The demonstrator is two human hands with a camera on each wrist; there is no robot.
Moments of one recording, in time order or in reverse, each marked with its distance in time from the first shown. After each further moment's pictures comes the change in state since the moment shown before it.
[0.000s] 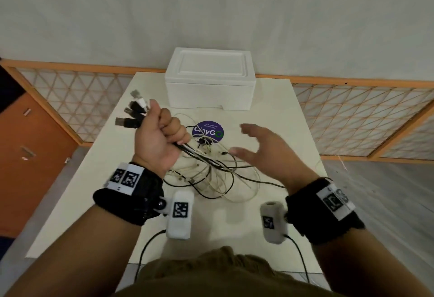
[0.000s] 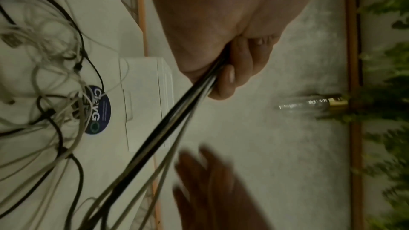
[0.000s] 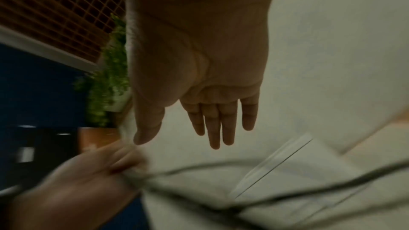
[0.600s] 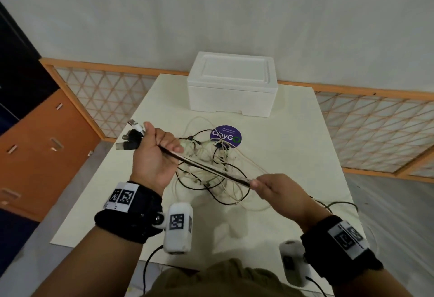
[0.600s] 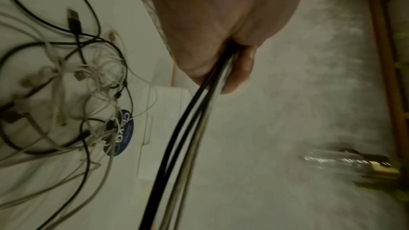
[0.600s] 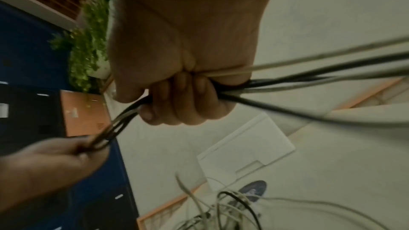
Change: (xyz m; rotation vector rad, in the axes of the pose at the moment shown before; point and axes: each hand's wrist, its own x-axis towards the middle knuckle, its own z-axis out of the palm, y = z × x) left_hand -0.016 0.011 -0.048 -0.145 0.284 0.078; right_hand -0.024 0.030 0.035 -0.099 -0.290 -0.037
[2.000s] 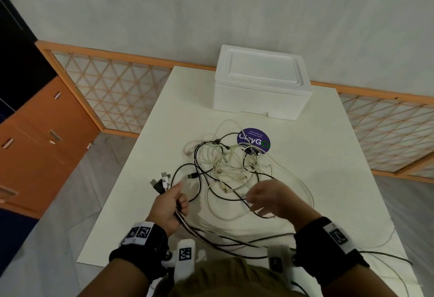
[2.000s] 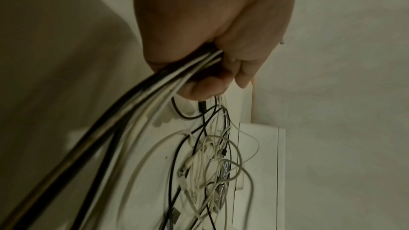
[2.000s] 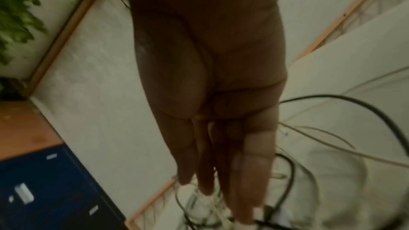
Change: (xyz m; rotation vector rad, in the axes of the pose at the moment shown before) left_hand 0.030 0.000 -0.163 0.275 0.441 -0.514; right_hand 0.099 -0.059 0.077 0.394 -0.202 0.466
